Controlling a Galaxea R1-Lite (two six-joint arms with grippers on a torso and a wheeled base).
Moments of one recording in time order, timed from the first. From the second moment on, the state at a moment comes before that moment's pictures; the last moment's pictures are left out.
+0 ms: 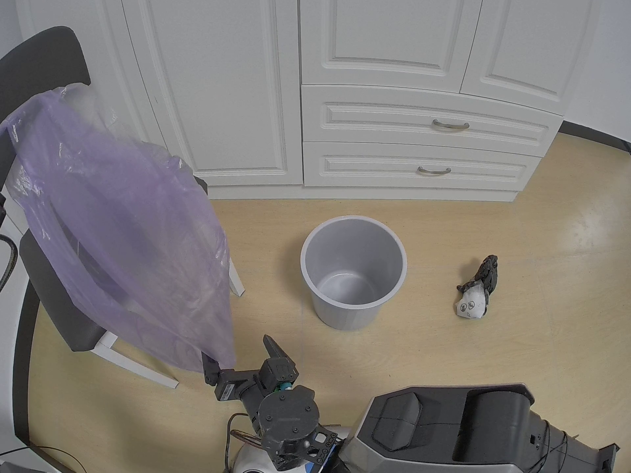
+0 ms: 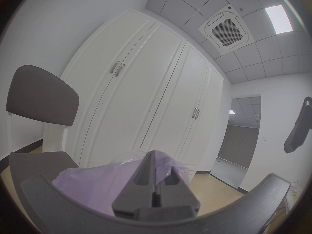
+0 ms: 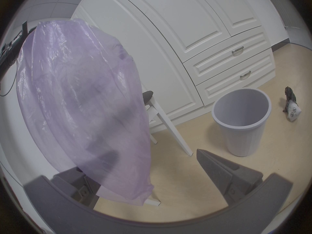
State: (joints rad) left arm -0.47 1.00 -0.47 -1.08 0.05 -0.21; right arm 1.13 2.63 -1.21 -1.55 -0.65 0.38
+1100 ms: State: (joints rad) left arm -0.47 1.01 -0.46 -1.10 0.04 -0.21; right arm 0.99 2.56 -1.19 -1.55 -0.56 0.29
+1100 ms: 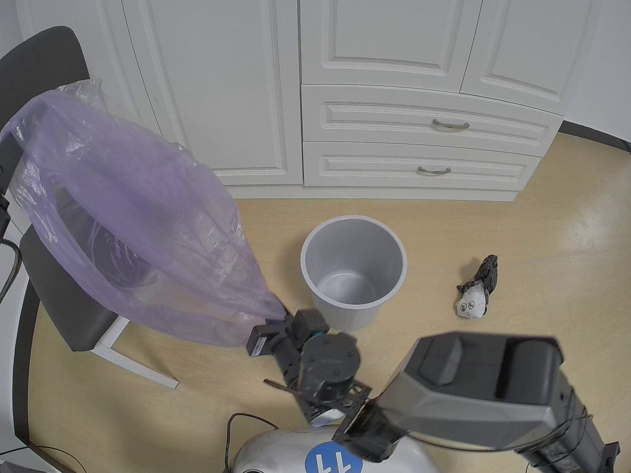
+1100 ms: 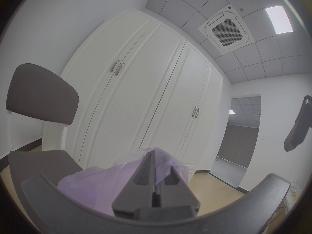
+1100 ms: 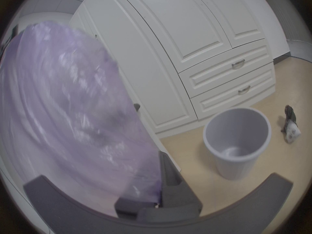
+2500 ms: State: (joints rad) left arm -0.47 1.91 -0.64 -1.28 -0.05 -0.23; right arm 0.28 1.70 -0.66 -0.92 -0.13 -0.17
